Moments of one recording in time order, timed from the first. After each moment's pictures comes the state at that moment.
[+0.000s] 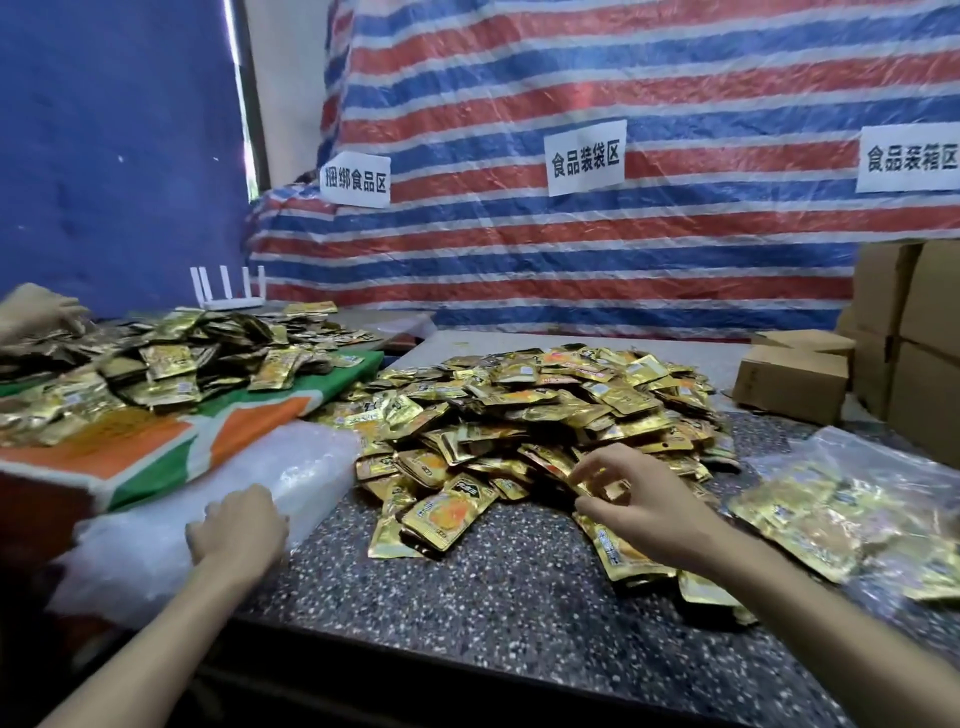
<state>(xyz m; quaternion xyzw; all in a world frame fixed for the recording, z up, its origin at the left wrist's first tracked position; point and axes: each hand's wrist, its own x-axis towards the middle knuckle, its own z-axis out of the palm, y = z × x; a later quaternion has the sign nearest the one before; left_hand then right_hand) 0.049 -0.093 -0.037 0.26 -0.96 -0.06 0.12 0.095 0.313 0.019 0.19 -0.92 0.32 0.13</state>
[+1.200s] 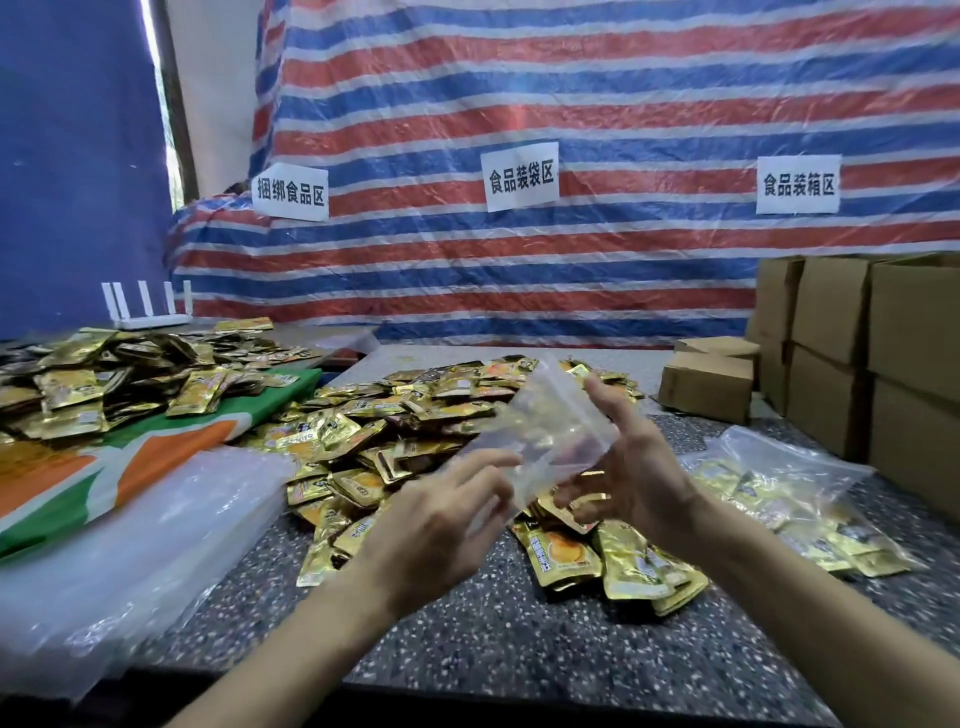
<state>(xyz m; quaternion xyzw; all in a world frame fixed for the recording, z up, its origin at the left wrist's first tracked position) 0.125 0.114 0.035 -0.47 -0.77 -0.22 0.36 0.138 0.327 0.073 0.07 -0.70 0.71 -0.03</state>
